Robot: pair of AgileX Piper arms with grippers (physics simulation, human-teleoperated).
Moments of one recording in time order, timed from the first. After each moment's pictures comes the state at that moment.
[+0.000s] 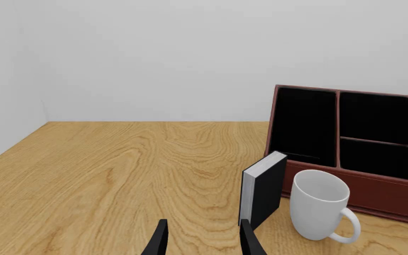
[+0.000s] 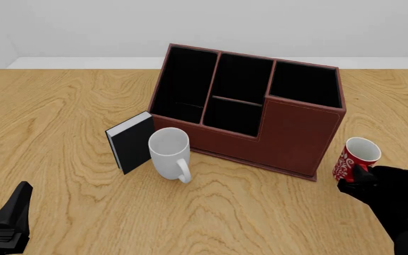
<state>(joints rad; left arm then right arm) 0.00 0.00 0.00 0.00 0.00 -0.16 1.56 -0.12 -1.04 0.08</state>
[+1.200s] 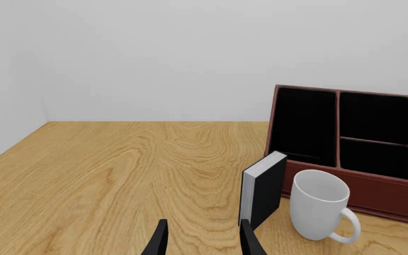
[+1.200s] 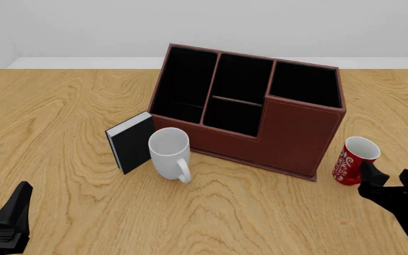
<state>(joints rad) 0.00 0.00 0.00 0.00 0.00 -0.17 1.01 -0.05 -0.65 0.14</state>
